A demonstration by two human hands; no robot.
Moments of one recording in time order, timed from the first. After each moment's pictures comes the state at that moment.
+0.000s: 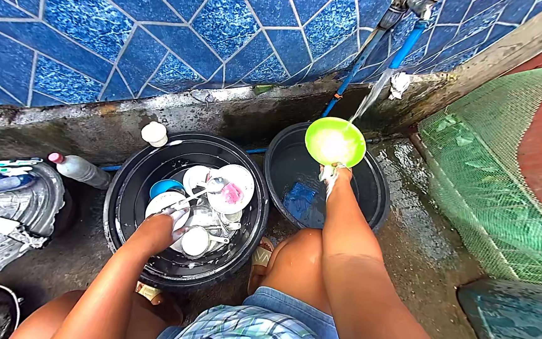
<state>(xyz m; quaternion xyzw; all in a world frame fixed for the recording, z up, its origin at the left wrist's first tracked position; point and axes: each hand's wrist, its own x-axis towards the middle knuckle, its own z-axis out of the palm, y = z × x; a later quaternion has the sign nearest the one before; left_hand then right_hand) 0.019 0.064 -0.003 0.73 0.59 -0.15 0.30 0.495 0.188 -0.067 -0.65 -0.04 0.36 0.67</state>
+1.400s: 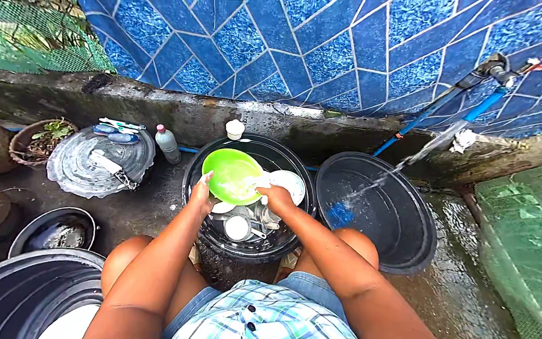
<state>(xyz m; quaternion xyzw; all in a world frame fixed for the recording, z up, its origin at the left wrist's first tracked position) -0.046 0.017 -0.003 0.08 0.56 0.58 0.58 0.172 0.070 -0.010 -0.48 -0.84 0.24 -0.03</state>
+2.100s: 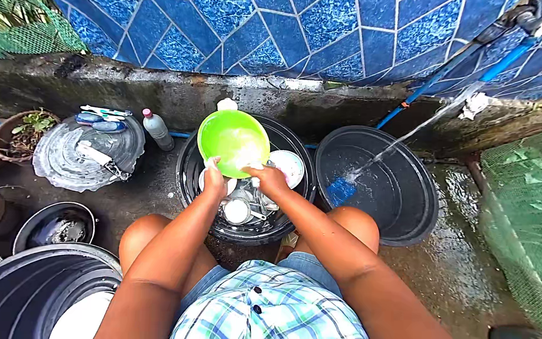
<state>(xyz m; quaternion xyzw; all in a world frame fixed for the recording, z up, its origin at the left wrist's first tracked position) 0.005 0.031 -0.002 0.11 0.53 0.65 0.54 0.166 0.060 -0.020 -0.43 -0.86 0.18 0.19</state>
